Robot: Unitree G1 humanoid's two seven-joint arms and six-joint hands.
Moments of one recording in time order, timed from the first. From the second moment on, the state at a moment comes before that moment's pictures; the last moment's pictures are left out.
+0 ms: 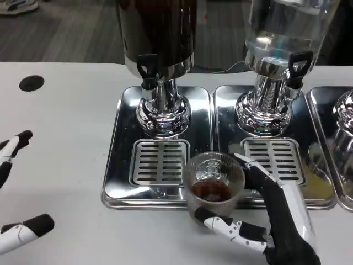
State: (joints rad) left arm 0.48 0.66 0.40 0.02 0.25 -0.70 -0.17; right arm 0.34 -0.08 0.28 -0.04 -0.45 -0.31 -0.29
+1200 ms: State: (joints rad) left arm 0.50 0.66 0.39 -0.06 0.25 -0.65 -0.18; right arm 0.37 -0.09 0.24 0.14 -0.46 -0.50 -0.33
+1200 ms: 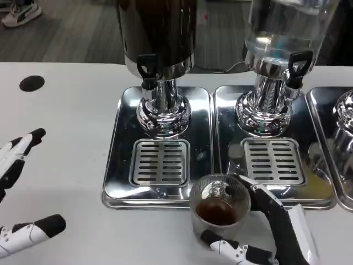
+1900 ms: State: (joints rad) left arm 0.50 0.66 0.39 -0.07 0.25 -0.64 -0.18; right arm 0.33 -0.09 0.24 0.24 -0.46 -0.57 -0.36
